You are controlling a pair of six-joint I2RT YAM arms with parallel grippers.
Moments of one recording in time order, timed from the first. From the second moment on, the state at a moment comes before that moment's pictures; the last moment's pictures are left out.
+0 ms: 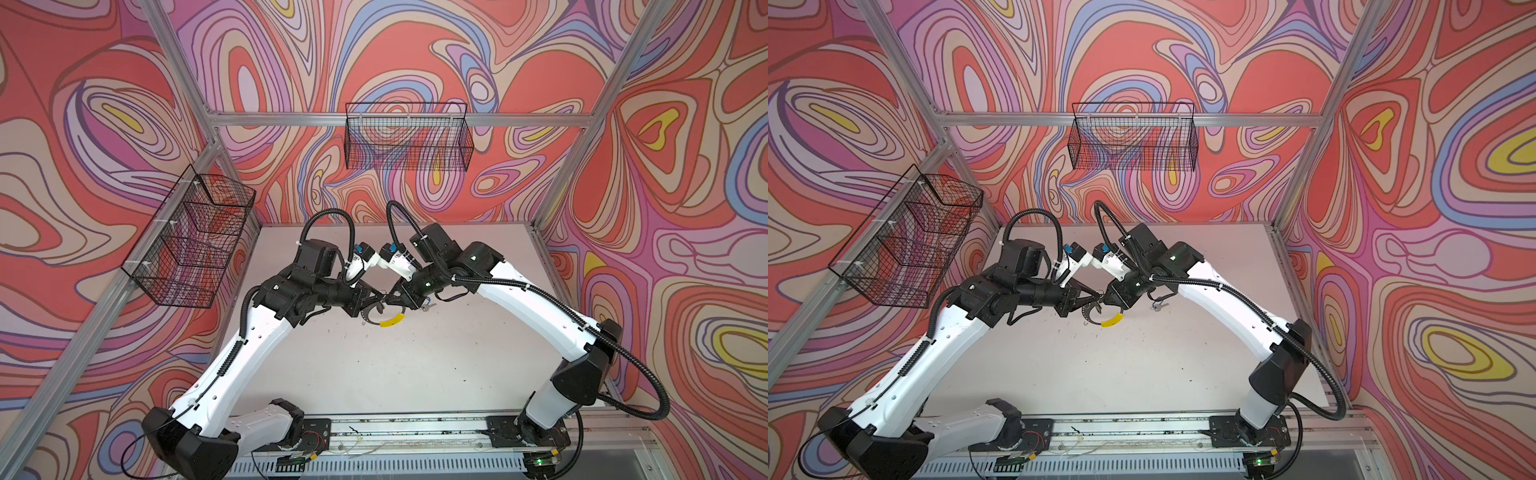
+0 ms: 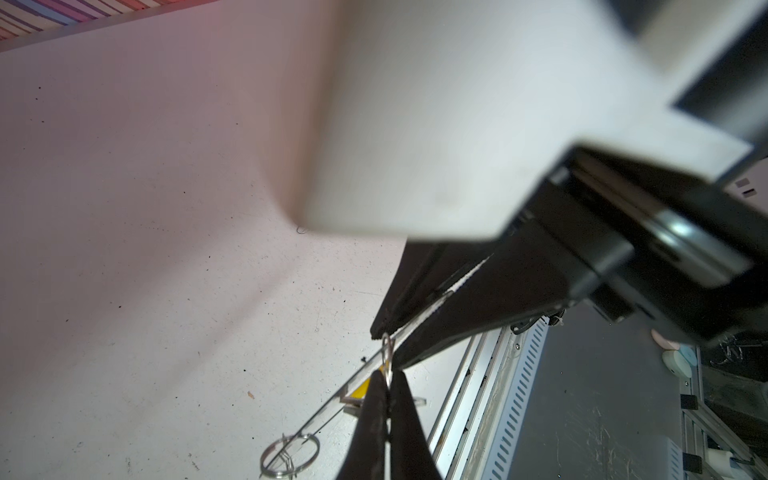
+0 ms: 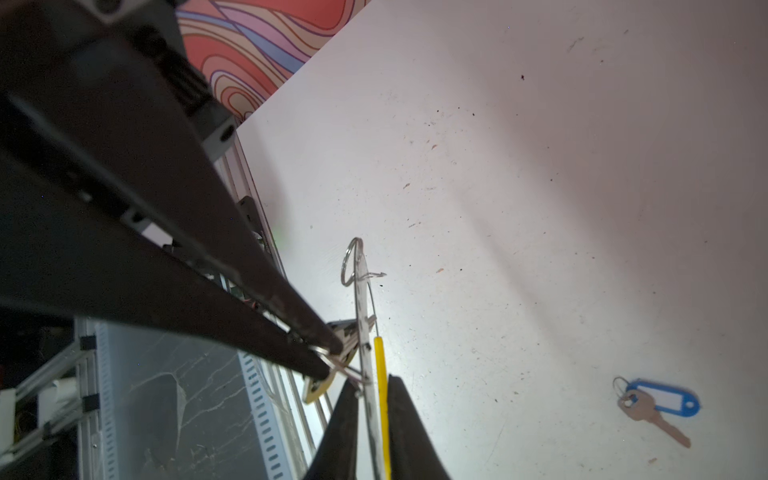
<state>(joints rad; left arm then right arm) -0.46 1.19 1.29 -0.86 0.60 -0.01 0.77 1.67 1.76 -1.02 -0.48 -0.01</state>
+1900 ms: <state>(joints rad) -0.41 1.12 1.42 -0.86 0.51 -0.29 0.79 1.57 1.66 -0.75 -0.38 0.06</state>
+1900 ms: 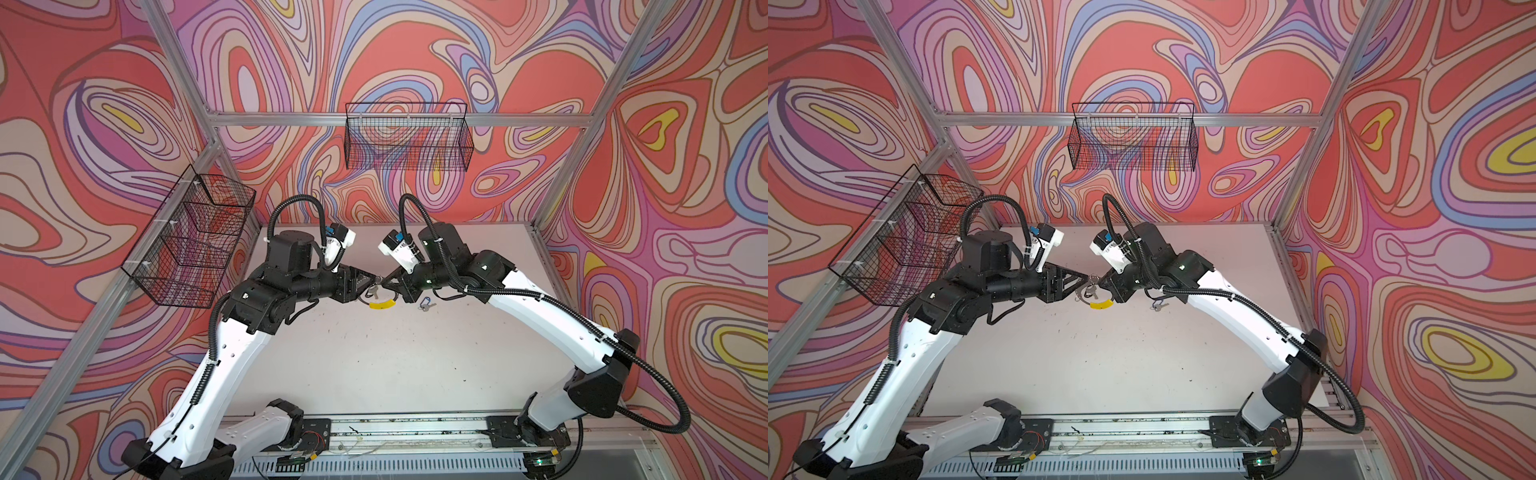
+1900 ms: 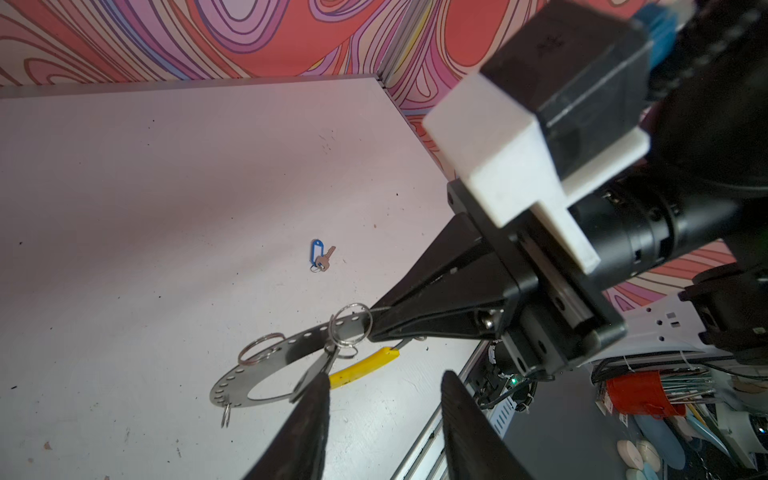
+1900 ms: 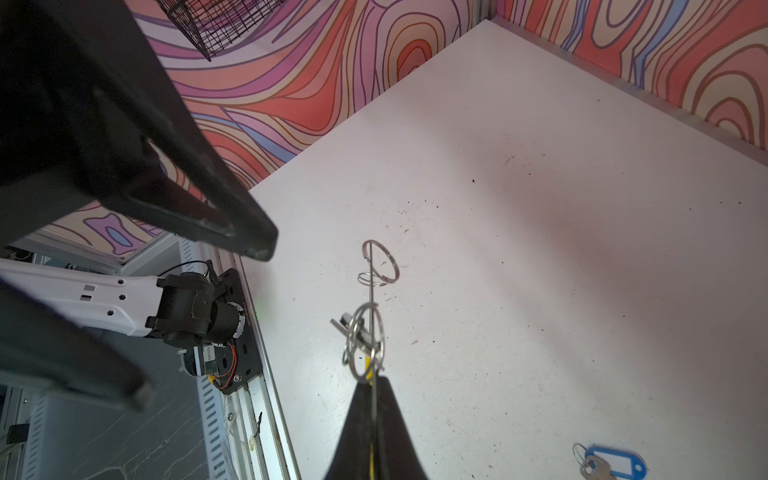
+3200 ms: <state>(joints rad) -0.39 1.18 1.34 -0.71 0.65 -0.47 0.79 1.54 1.62 -0.68 -0.36 0.08</state>
